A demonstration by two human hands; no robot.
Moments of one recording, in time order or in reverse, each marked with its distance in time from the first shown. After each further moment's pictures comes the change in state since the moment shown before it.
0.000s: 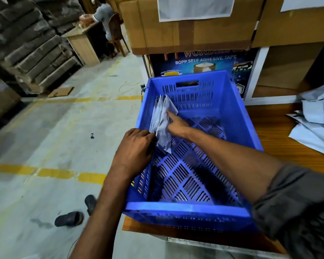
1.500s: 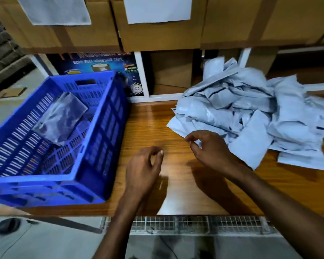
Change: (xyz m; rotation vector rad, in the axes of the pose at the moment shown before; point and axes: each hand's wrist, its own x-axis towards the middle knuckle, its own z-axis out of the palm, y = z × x) left_hand 0.044 0.448 0.075 -0.579 0.196 -0.332; right_hand -0.309 0.321 -0.311 -0.315 0.435 -0.301
